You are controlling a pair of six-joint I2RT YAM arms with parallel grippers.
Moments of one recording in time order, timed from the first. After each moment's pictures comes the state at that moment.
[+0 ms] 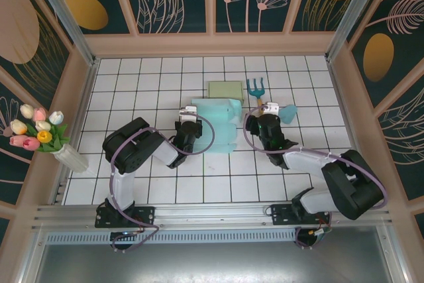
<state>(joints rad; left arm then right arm) -0.75 1.99 0.64 1.02 -0.63 -0.22 0.56 1.34 0.44 0.41 0.40 0.41</state>
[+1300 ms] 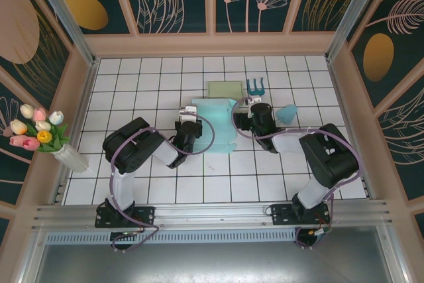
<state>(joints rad) -0.75 1.99 0.64 1.02 -0.63 -0.22 0.51 1.64 0.62 0.46 0.08 0.26</state>
